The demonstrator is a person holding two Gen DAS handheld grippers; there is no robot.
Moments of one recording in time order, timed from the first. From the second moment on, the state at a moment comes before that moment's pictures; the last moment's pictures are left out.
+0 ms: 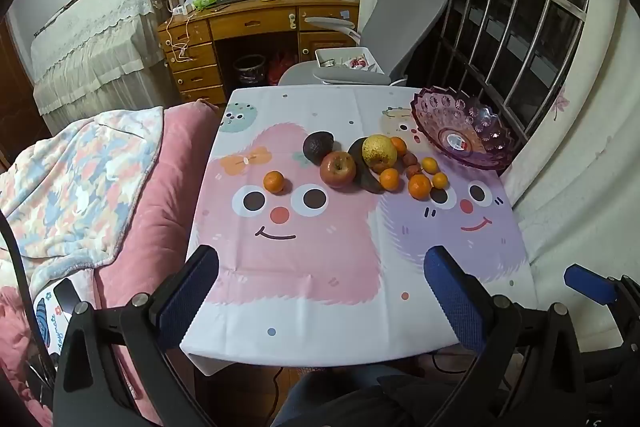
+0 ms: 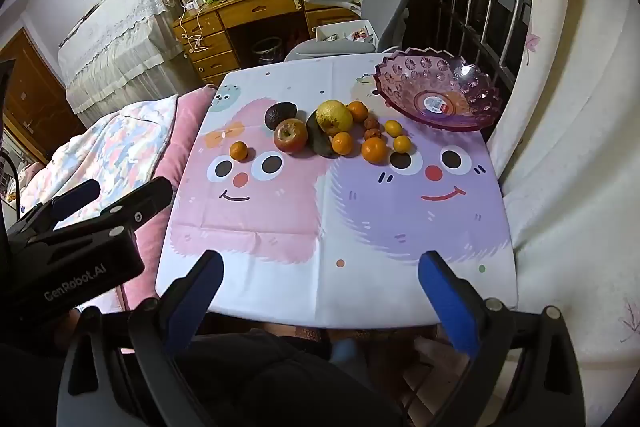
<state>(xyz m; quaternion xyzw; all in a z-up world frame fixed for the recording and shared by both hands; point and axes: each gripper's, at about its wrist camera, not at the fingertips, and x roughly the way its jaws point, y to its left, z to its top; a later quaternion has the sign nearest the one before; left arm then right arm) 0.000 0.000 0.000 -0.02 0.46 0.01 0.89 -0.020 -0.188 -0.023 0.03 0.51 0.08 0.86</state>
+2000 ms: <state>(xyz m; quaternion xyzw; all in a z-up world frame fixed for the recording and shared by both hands) 0.006 0.025 -0.006 -0.01 0.46 0.00 0.89 -0.013 -0.173 -0.036 0.04 0.51 0.08 0.85</state>
